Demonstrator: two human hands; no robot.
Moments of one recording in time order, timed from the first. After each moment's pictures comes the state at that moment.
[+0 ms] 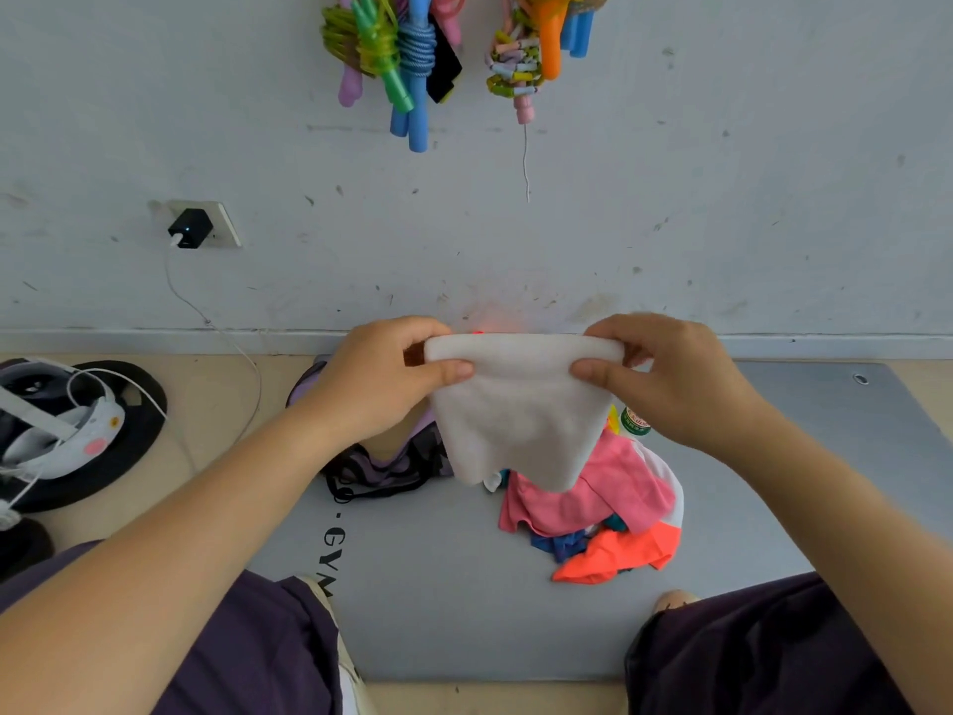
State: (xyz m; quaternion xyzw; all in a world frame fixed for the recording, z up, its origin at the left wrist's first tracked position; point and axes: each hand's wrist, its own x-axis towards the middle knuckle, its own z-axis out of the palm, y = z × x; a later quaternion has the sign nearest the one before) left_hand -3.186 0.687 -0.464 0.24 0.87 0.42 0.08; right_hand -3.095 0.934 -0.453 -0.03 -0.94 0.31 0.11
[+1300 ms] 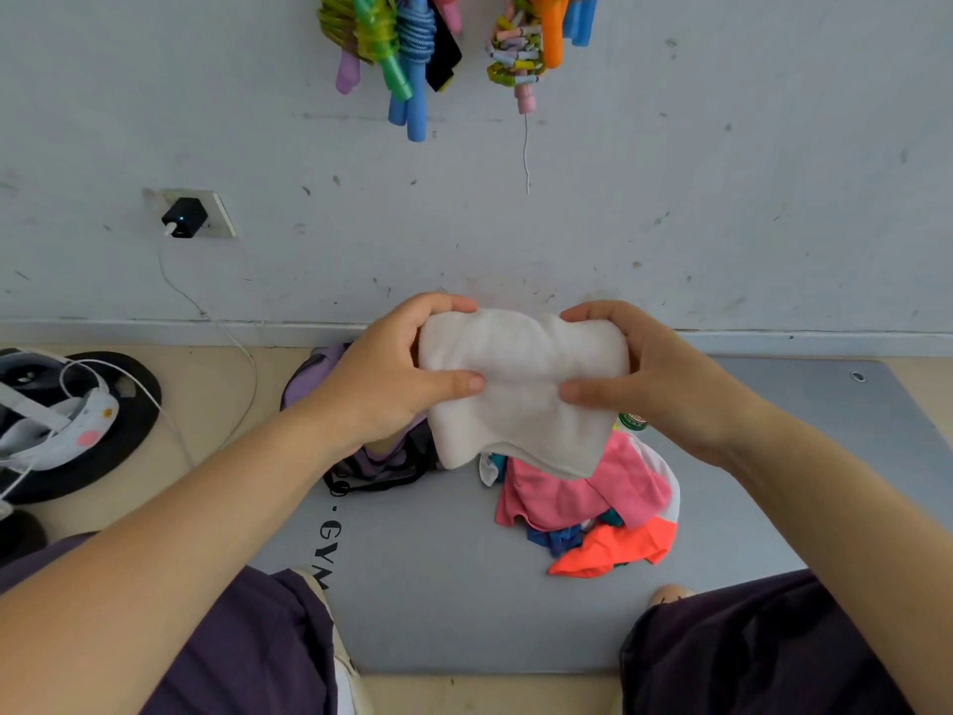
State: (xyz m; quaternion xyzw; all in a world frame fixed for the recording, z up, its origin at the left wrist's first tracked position) left_hand -3.175 0.693 -0.463 0.21 0.79 0.55 0.15; right_hand -3.095 0.925 -0.451 -0.06 -0.79 0.61 -0.05
